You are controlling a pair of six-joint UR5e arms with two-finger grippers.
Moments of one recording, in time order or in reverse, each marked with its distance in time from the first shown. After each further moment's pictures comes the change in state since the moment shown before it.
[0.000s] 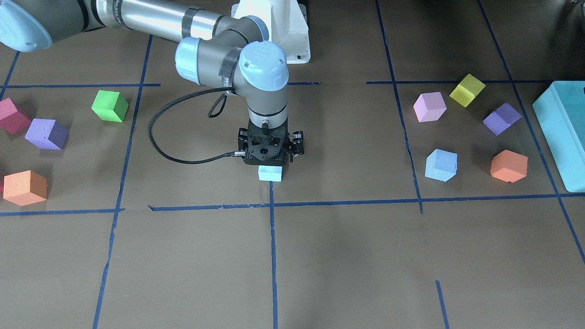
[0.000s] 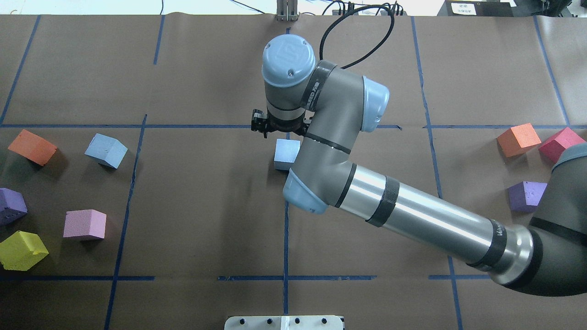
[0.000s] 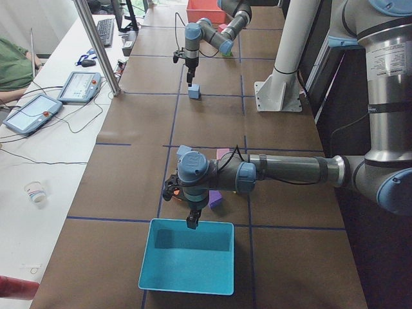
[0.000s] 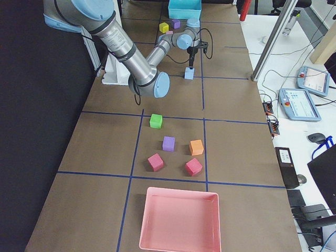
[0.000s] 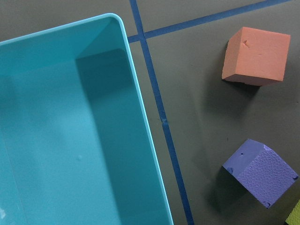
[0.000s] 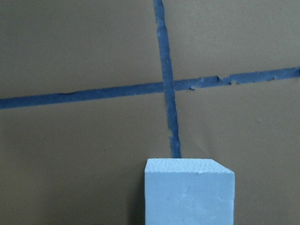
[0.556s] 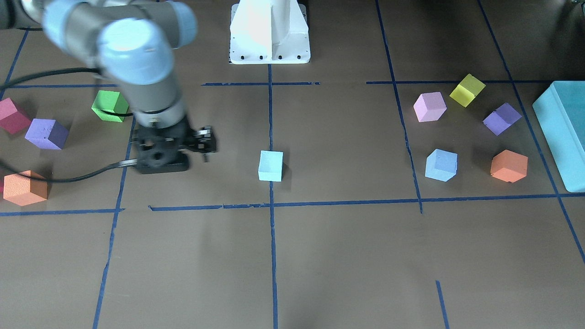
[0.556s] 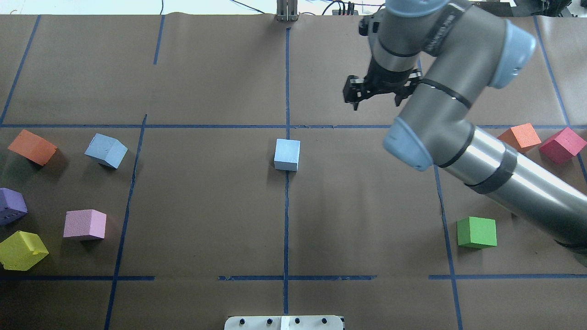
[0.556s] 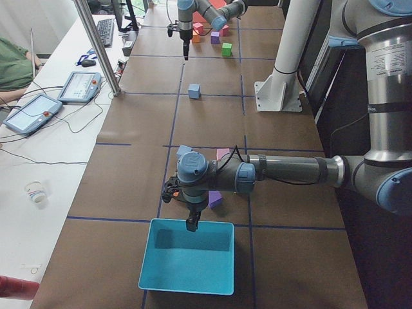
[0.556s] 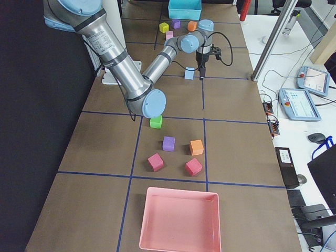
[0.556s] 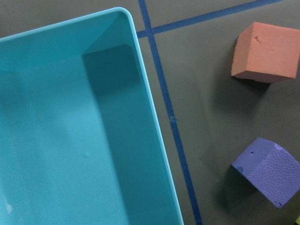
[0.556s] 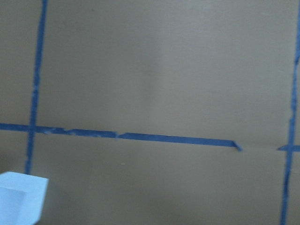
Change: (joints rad) left arm 0.001 -0.010 -0.010 0.001 0.097 -0.006; right arm 0.257 -0.311 0.324 -0.208 0.140 -0.522
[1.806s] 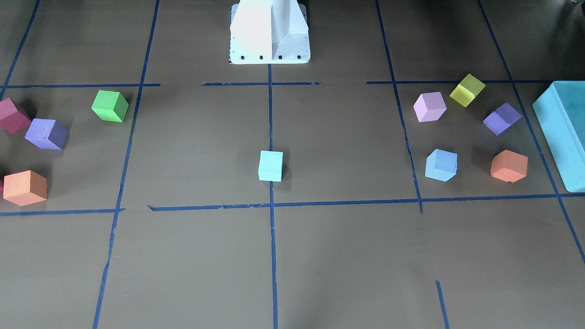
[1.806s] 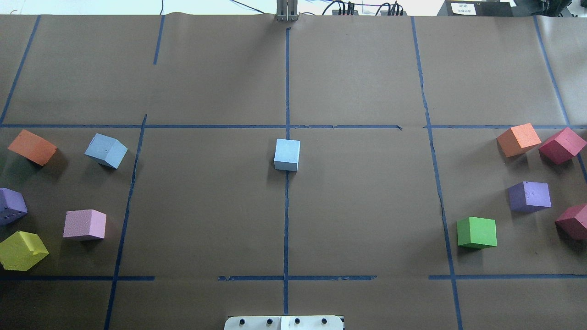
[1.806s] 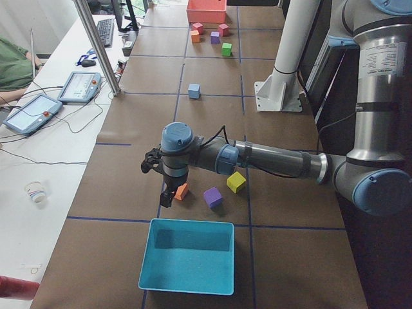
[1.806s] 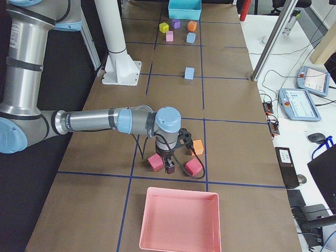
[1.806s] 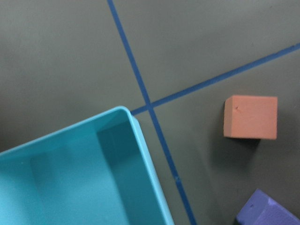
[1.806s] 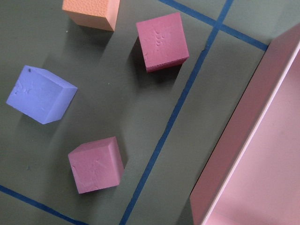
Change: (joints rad) left arm 0.012 -0.134 -0.010 -0.077 -0.087 -0.118; right arm 0.692 -0.880 0.184 0.099 0.231 -1.154
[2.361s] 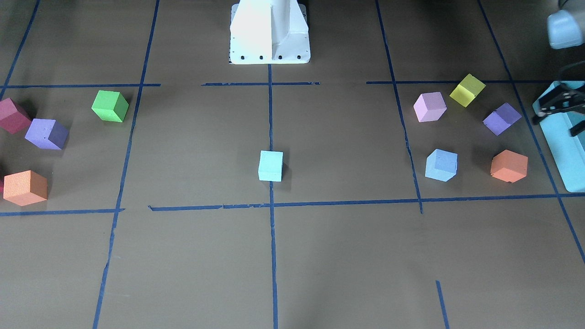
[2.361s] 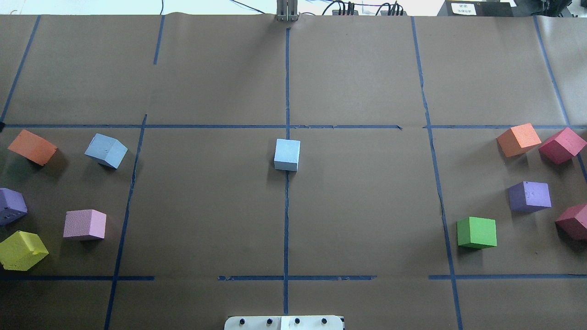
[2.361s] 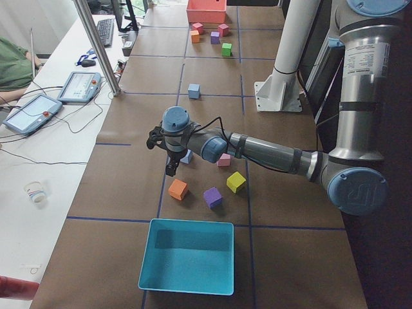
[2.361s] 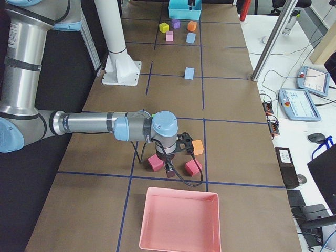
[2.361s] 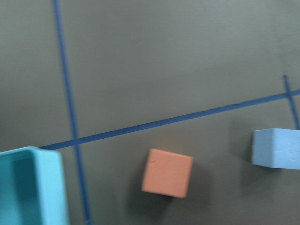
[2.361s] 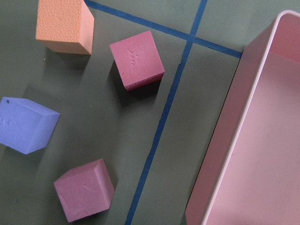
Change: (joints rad) left arm 0.263 -0.023 -0.007 -0.225 -0.065 -0.314; right arm 0.004 -0.009 -0.037 0.129 0.006 0.138
